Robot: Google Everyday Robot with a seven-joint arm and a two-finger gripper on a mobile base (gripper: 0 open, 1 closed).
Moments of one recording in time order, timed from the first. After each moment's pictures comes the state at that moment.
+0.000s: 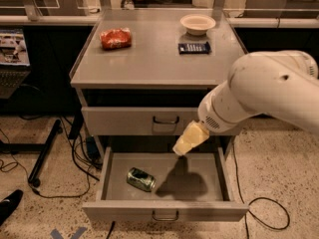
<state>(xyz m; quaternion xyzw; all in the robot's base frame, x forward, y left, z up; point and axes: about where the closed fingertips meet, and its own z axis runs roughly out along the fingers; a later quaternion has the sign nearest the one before) 0.512 -0.107 0.802 -0.46 0.85 0.03 0.27</state>
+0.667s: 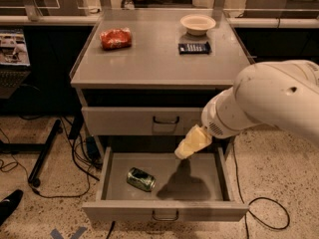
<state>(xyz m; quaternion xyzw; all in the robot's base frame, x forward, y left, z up) 0.503 -0.108 0.800 -0.44 0.85 0.02 0.28</state>
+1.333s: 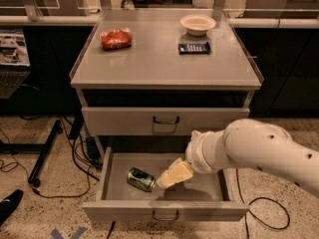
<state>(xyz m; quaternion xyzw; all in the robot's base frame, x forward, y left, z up) 0.476 -0.061 0.704 -0.44 0.83 0.13 0.31</state>
